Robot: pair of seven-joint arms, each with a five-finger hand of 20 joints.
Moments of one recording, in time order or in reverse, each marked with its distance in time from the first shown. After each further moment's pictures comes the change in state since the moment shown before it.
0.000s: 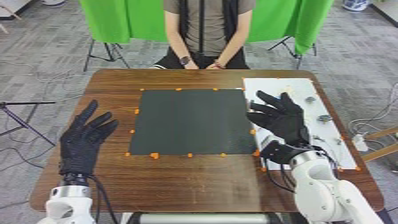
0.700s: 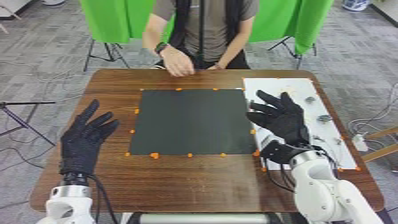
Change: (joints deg) left arm 0.0 0.8 0.3 0.0 -0.1 0.1 0.2; right arm 0.1 0.0 -0.1 0.0 0.0 0.1 -0.3
